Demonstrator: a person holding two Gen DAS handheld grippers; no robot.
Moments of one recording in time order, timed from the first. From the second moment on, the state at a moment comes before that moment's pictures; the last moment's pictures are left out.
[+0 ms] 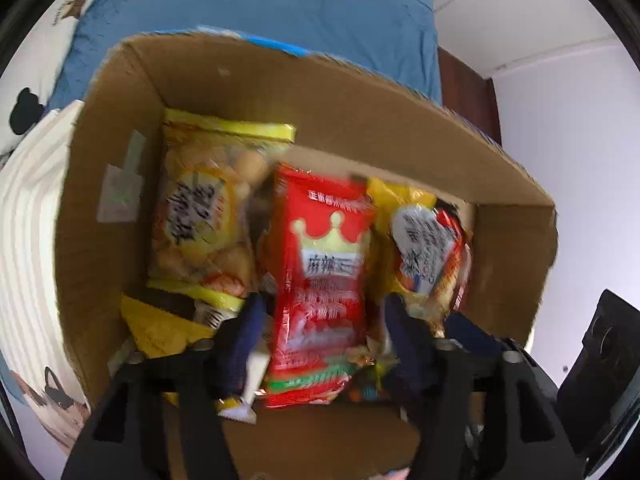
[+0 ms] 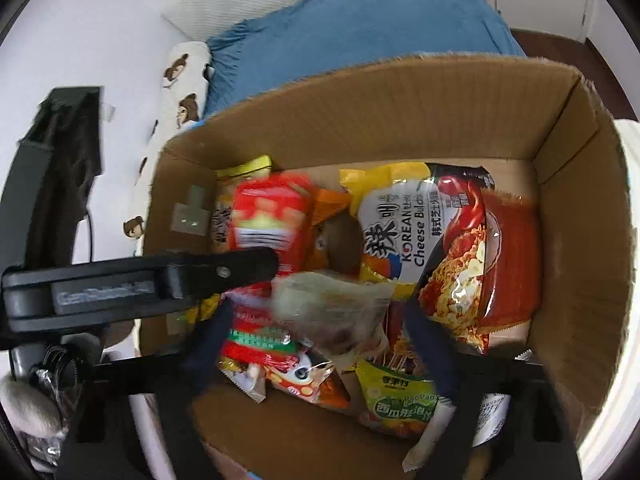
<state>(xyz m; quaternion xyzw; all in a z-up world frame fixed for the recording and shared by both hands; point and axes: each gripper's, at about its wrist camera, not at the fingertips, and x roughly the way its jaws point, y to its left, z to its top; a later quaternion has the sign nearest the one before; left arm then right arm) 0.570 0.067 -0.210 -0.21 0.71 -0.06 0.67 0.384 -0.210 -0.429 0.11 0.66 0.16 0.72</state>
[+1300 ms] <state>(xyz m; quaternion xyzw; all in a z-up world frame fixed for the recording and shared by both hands) 0.428 0.048 -0.113 -0.05 0.56 0.02 0.82 0.271 -0.263 -0.346 0.02 0.58 0.05 0.81</state>
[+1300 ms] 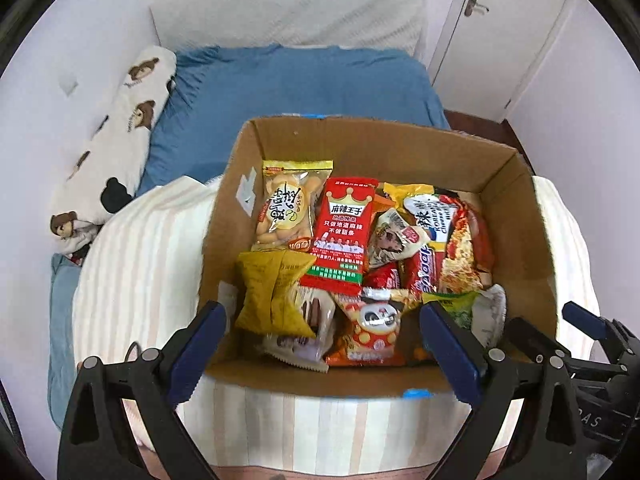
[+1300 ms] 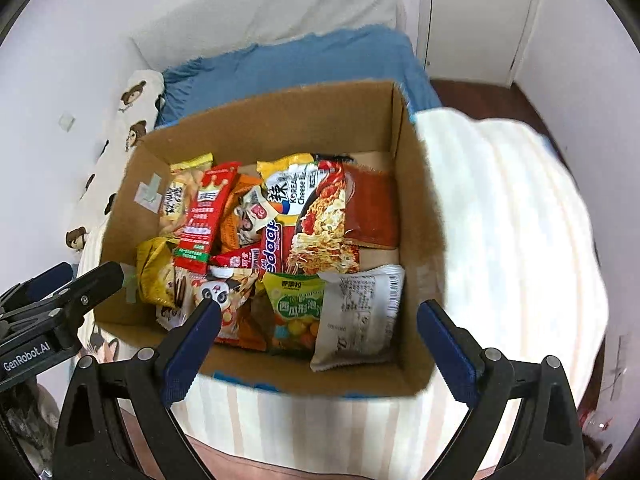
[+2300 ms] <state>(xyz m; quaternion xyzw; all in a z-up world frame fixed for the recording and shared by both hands) 0.185 0.021 0.022 -0.03 0.43 0.04 0.90 0.009 -0.291 -0.167 0.01 0.41 0.07 0.91</state>
